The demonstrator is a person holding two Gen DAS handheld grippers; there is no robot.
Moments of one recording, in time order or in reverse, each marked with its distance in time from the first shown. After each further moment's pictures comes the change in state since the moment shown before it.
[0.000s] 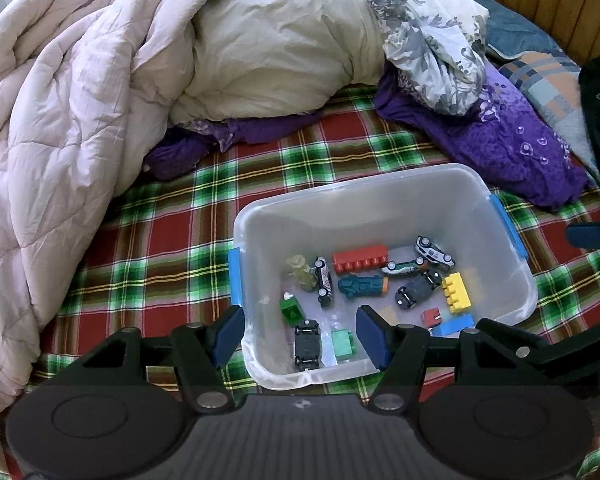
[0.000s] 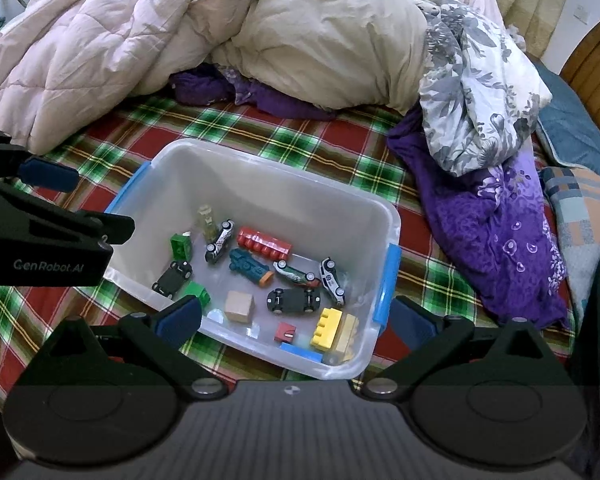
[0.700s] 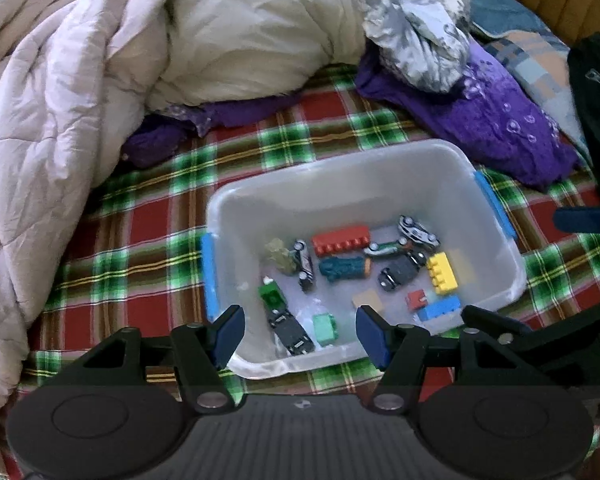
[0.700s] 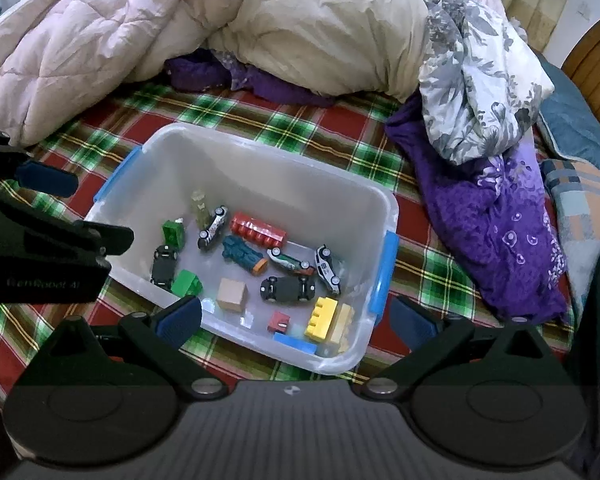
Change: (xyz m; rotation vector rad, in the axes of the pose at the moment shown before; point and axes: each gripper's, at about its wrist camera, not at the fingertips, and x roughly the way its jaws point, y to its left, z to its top) left arm 0.010 -0.019 0.000 0.041 0.057 -0.040; right arm 0.011 -0.004 -0.004 -0.006 0.038 -0.008
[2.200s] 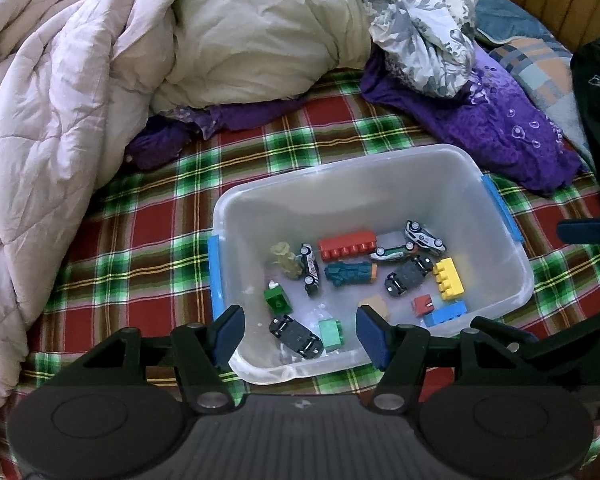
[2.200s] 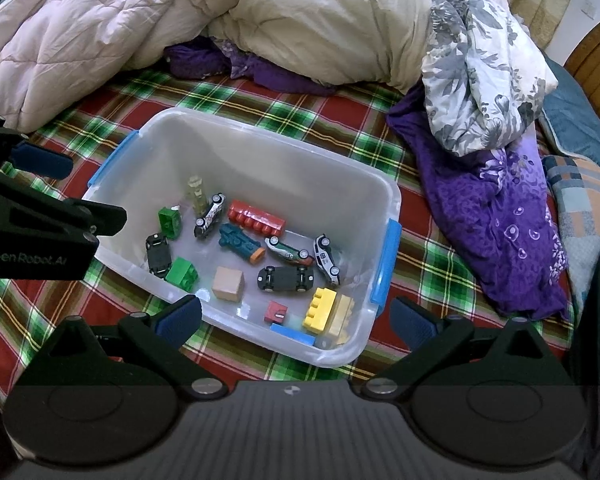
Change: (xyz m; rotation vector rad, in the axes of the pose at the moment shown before) left arm 0.003 0.010 -0.003 -0.016 -0.023 0.007; right arm 0.005 0.004 -0.003 -0.010 0.025 -0.011
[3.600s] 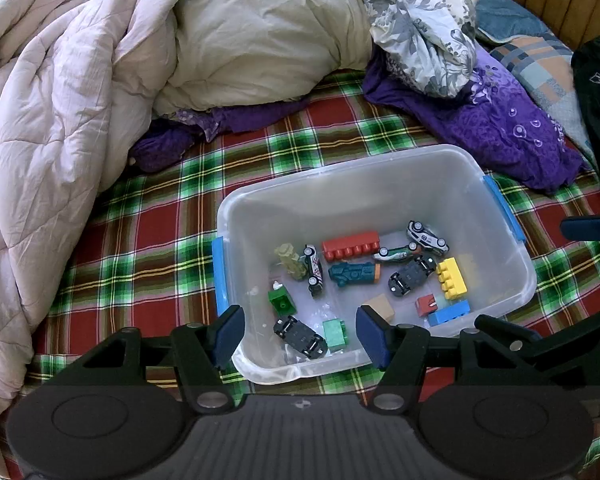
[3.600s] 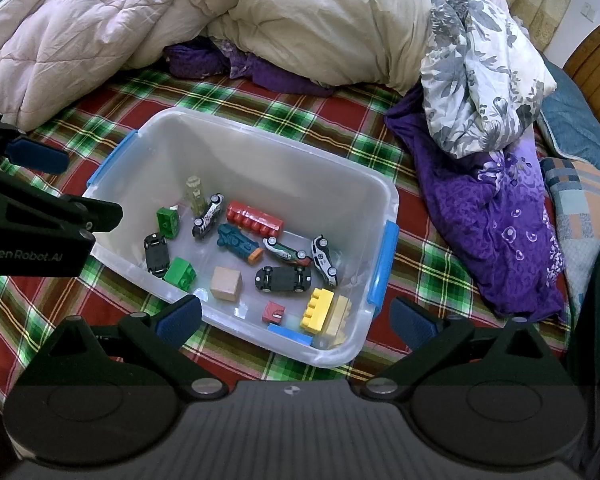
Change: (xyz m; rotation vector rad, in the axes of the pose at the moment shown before) left arm -0.003 0.000 0.000 0.006 -0.003 0.014; right arm -0.001 0.000 0.002 -0.001 -0.001 -0.008
